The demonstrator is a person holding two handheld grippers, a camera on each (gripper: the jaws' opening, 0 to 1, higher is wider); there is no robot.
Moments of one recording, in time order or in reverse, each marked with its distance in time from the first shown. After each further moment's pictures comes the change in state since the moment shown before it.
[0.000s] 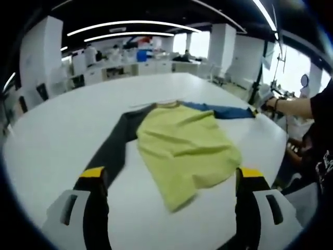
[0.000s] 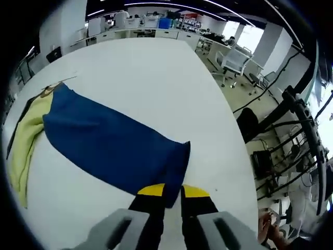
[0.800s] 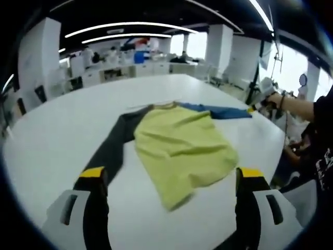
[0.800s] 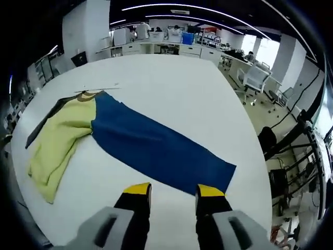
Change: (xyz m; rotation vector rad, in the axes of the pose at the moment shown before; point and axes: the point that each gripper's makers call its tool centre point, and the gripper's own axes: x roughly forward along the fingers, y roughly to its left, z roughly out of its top) left arm -0.006 -0.006 0.000 0.007 -0.017 -0.015; right arm -0.052 0.088 0.020 -0.106 -0.107 0.206
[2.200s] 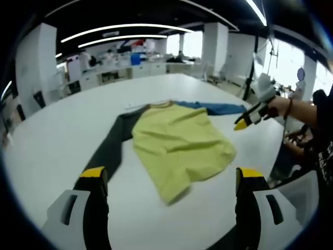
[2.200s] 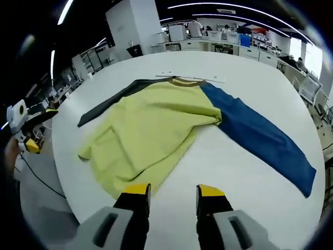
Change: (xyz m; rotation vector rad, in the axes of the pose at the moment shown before) left arm -0.012 -0.007 -0.009 0.046 0.000 -0.007; right arm -0.009 0.214 -0.028 -0.141 0.028 0.409
